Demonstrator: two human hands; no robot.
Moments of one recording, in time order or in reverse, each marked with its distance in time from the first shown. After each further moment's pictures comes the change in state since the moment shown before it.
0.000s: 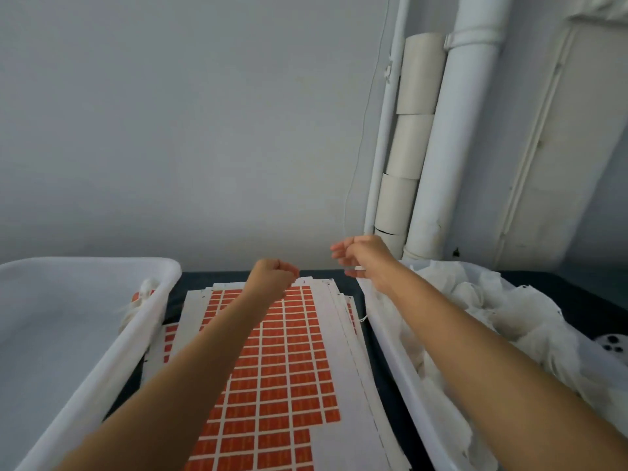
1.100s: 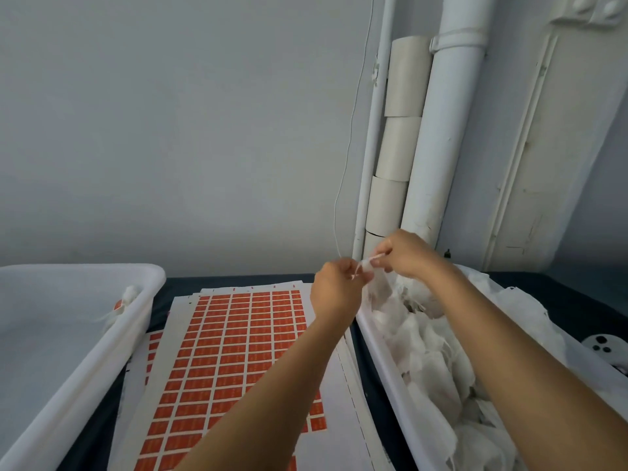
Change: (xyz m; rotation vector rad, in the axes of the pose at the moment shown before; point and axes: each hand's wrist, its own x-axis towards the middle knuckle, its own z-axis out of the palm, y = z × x) left_hand -0.023 0.039 0.108 0.020 0.071 0.297; right_hand -0.002 -0.003 -0.083 -0.811 -0.041 -0.214
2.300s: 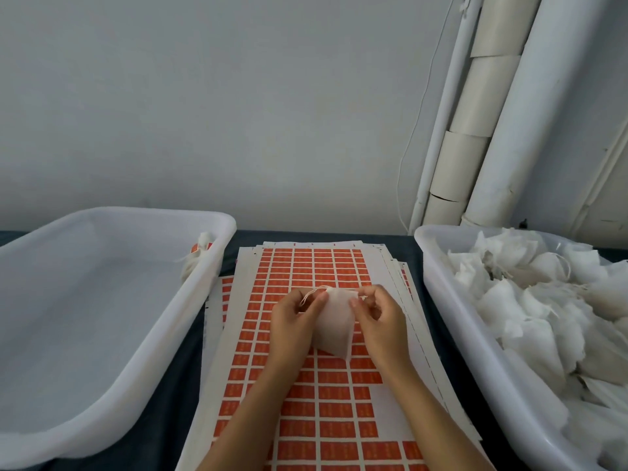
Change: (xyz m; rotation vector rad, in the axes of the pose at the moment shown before) left_hand -0.082 -0.144 -0.101 -0.217 0.232 -0.171; right_hand -0.071 -0.047 0.226 0.742 0.304 -0.116
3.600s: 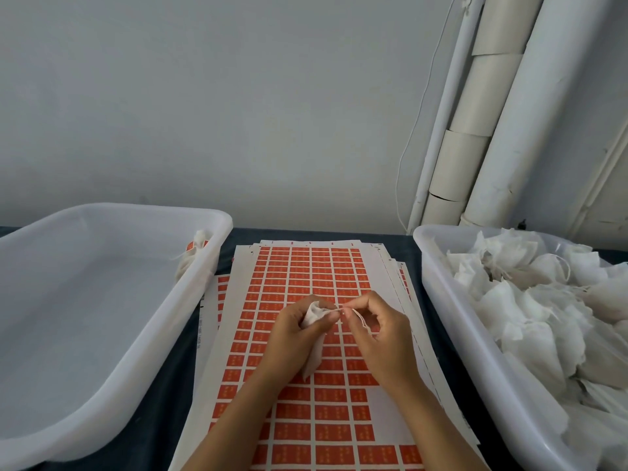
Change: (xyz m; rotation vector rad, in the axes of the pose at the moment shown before) left_hand -0.005 0.000 -0.011 -0.060 -0.327 0.160; right_hand -0.012 -0.008 -0.015 -0.087 -0.079 -0.313
